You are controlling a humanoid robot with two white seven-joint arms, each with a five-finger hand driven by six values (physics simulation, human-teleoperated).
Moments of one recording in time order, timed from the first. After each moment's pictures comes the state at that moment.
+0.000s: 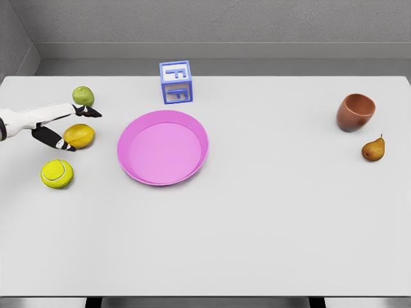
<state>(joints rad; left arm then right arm) -0.68 0.82 -0.65 -1.14 -0.05 -0.34 -0.61 0.05 0.00 -0.09 0.06 0.15 -0.27 -0.03</state>
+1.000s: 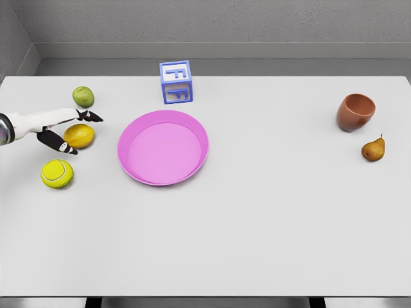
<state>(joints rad) -0.69 0.77 -0.65 -1.06 -0.13 -0.34 -0.61 0.05 0.00 -0.09 0.06 0.15 -0.27 -0.03</state>
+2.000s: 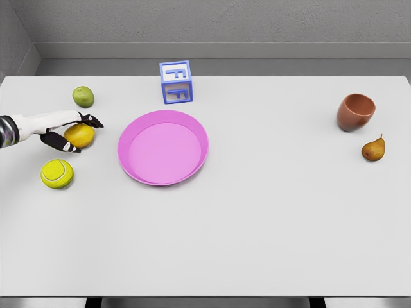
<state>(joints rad) -0.69 0.74 -0.64 -1.03 -0.17 -0.35 -0.61 0.05 0.00 -0.09 0.06 0.15 -0.27 -0.03</state>
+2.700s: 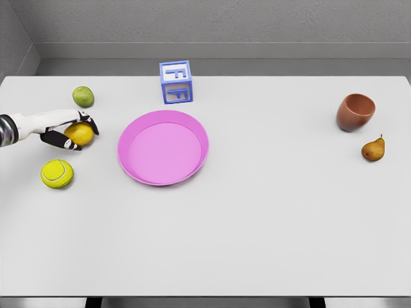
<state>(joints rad) -0.69 0.74 -0.64 -1.04 -0.16 -0.35 -0.61 0.05 0.00 -0.09 0.06 0.15 -0.27 -0.03</state>
